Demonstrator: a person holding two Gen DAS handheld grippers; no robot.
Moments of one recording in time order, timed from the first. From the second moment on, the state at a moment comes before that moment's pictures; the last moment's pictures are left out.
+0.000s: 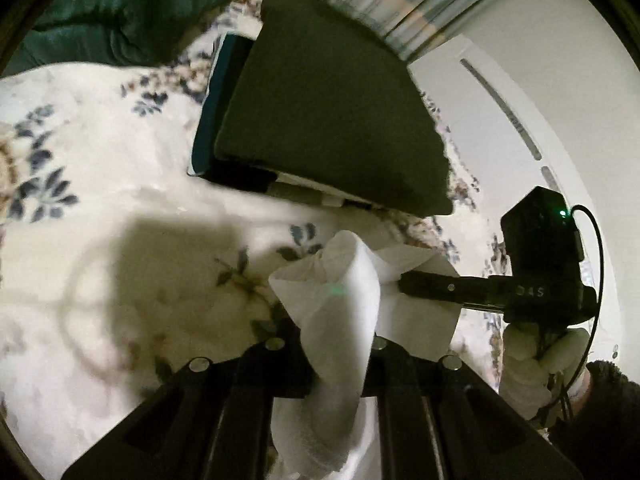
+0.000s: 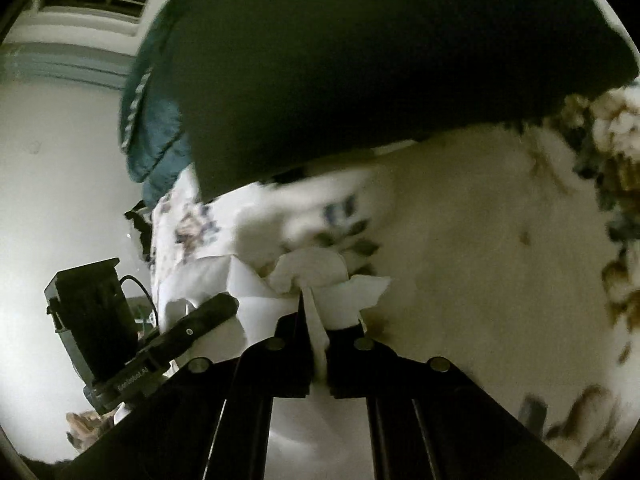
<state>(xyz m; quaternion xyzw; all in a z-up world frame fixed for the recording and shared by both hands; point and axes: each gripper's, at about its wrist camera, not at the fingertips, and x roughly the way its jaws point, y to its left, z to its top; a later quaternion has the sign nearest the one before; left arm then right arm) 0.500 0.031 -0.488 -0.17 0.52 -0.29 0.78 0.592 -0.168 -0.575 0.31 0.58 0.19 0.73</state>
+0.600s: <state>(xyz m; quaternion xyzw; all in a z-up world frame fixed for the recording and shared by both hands) 0.272 0.099 -0.486 -0.23 0.59 -0.21 0.74 0.332 -0.159 -0.544 0.22 0.65 0.23 0.69</state>
